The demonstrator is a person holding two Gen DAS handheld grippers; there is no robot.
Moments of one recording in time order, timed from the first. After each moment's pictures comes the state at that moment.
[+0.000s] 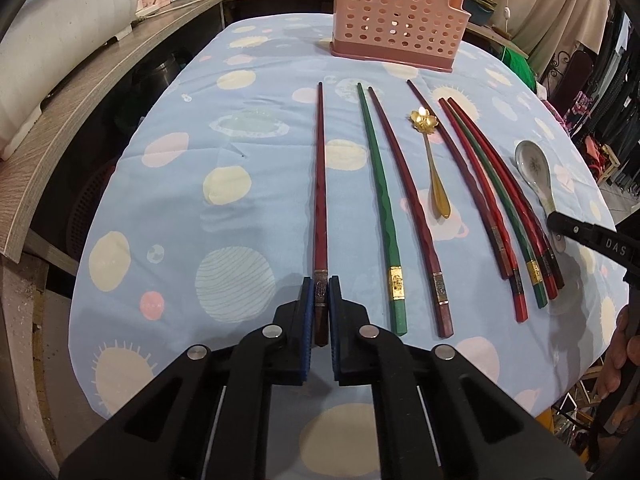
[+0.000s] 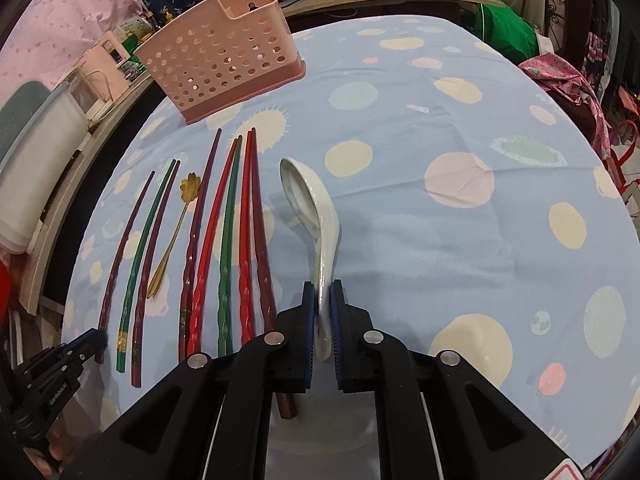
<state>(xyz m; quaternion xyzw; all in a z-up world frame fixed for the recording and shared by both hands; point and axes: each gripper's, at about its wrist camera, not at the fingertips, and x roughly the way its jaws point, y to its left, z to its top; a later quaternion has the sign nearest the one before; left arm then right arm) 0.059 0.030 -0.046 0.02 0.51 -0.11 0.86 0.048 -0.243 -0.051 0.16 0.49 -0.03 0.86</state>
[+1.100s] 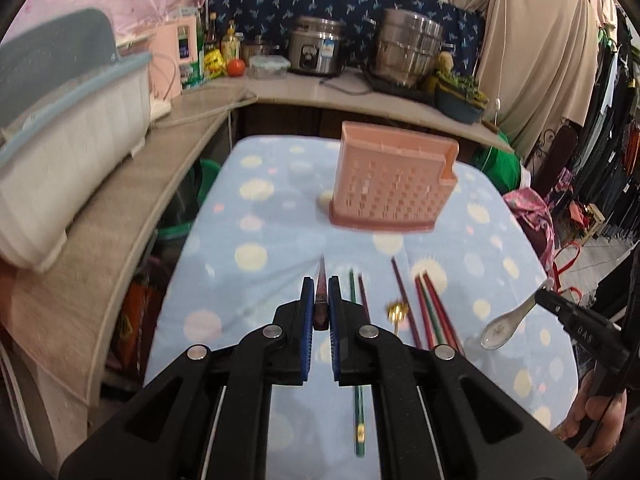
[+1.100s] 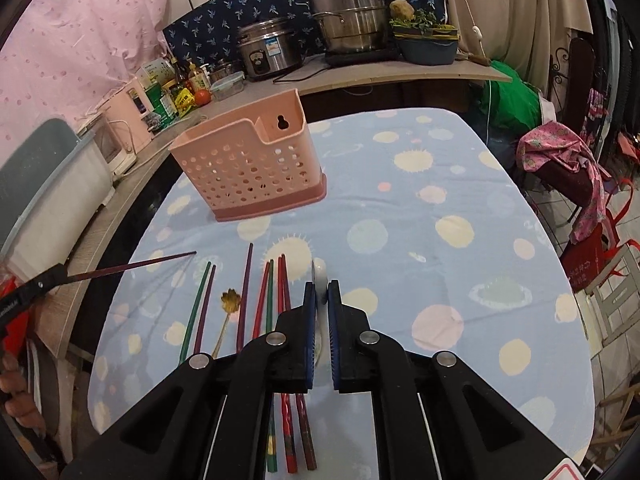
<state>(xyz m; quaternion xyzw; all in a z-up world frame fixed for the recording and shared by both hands) 0.132 0.042 0.107 -0.02 0.38 -0.12 0.92 0.092 -0.257 0.060 0.13 0.39 -0.02 0.91</state>
